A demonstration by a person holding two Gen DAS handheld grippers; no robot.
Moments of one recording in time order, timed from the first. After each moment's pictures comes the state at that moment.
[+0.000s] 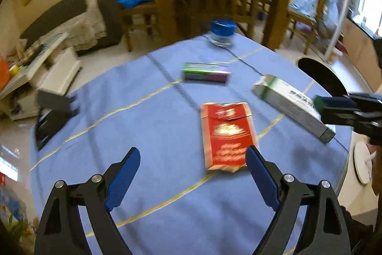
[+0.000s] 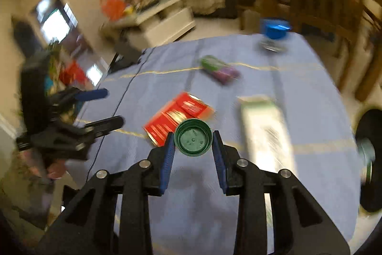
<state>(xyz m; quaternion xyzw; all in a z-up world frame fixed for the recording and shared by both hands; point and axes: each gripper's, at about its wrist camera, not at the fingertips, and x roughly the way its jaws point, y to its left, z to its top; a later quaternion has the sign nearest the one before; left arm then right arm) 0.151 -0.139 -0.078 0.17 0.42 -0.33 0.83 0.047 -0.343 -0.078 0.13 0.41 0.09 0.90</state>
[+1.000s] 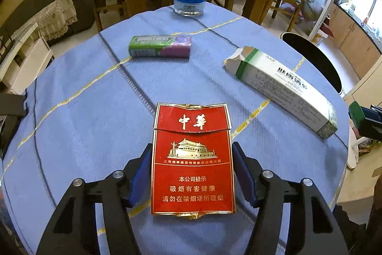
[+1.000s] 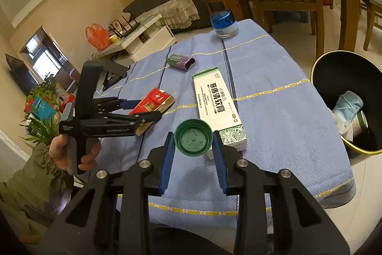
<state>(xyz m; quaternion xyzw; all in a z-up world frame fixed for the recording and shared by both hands) 0.157 -0.180 -0.122 0.18 0.48 -0.36 0.78 -0.036 -0.393 -0.090 0.20 0.38 0.06 0.90</state>
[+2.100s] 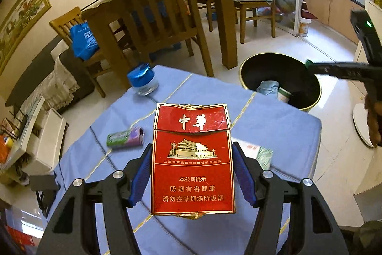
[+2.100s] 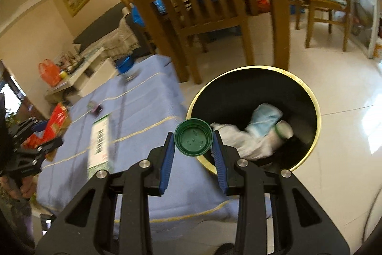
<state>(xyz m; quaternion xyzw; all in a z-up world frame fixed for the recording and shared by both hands) 0.073 -0.282 -0.040 0.29 0.33 -0.39 0.81 -0.078 -0.560 -0.084 0.22 0.34 -0.12 0.91</state>
